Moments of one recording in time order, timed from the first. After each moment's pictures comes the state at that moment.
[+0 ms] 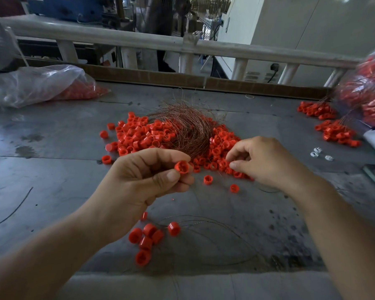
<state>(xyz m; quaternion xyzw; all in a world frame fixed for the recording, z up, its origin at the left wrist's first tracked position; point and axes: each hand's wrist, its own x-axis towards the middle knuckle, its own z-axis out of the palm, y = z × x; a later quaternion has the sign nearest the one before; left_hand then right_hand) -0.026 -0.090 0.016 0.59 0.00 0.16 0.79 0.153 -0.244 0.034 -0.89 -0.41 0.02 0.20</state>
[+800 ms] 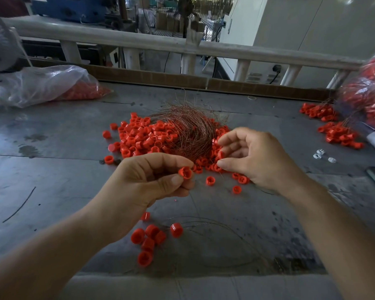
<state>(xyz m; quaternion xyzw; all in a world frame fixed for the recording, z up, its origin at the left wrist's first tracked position) -0.026 -0.091 0.017 0.64 0.04 0.15 0.75 0.132 -0.232 0.043 -0.81 -0.41 0.08 0.42</state>
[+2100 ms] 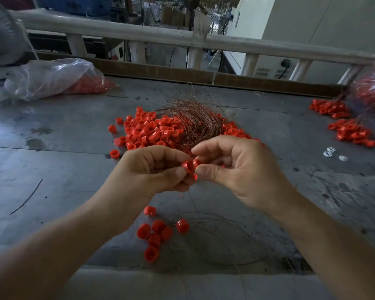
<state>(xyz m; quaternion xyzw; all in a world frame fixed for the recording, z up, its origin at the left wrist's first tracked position) -0.022 -0.091 0.021 0.67 0.08 0.17 0.72 0.093 -0.220 0.036 -0.67 -0.49 0.18 0.53</state>
